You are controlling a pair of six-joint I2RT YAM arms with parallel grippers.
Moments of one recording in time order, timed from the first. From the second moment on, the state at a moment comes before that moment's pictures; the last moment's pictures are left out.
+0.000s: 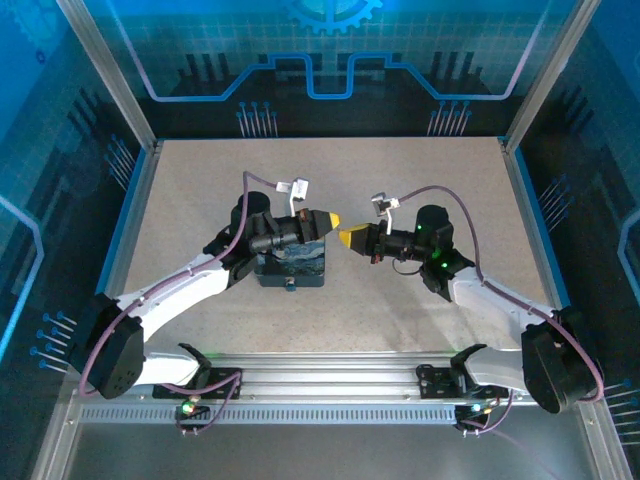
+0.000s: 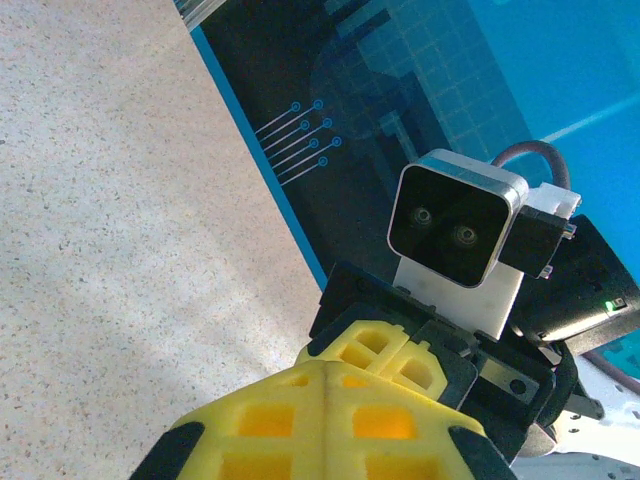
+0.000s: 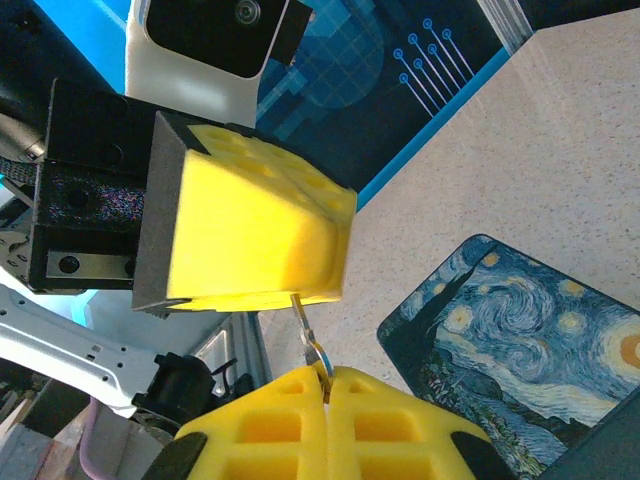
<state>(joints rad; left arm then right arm) -0.56 1.32 0.83 0.32 0.57 -0.90 0.45 1.23 0.63 0.45 -0.81 0.60</state>
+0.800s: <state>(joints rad) -0.50 1.20 0.90 -0.35 0.08 -0.54 0.45 1.14 0.63 0.15 -0.63 0.47</state>
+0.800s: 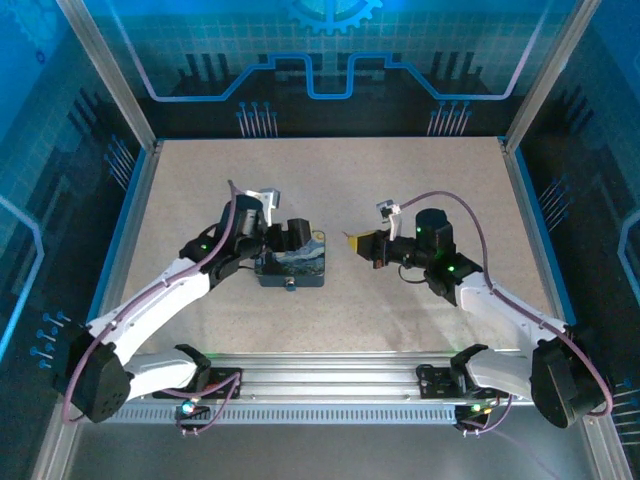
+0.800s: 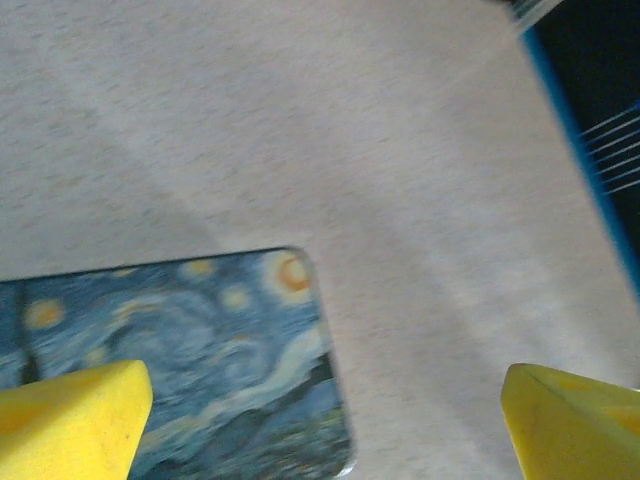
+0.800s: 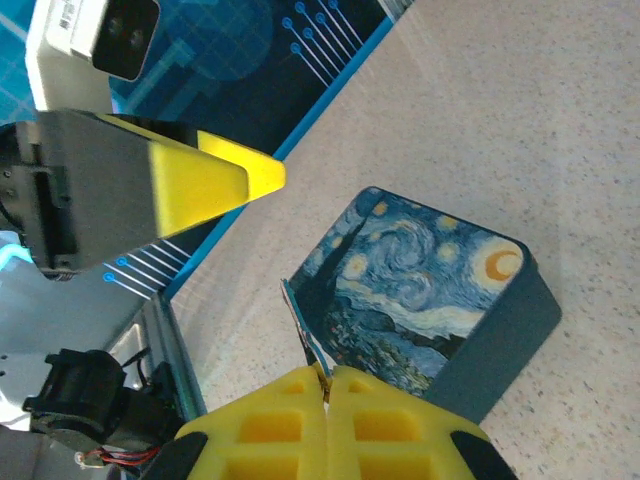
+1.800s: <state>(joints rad) -0.53 1.69 1.14 -0.50 -0.17 -0.33 0.44 1.10 0.63 0.06 -0.57 0.43</state>
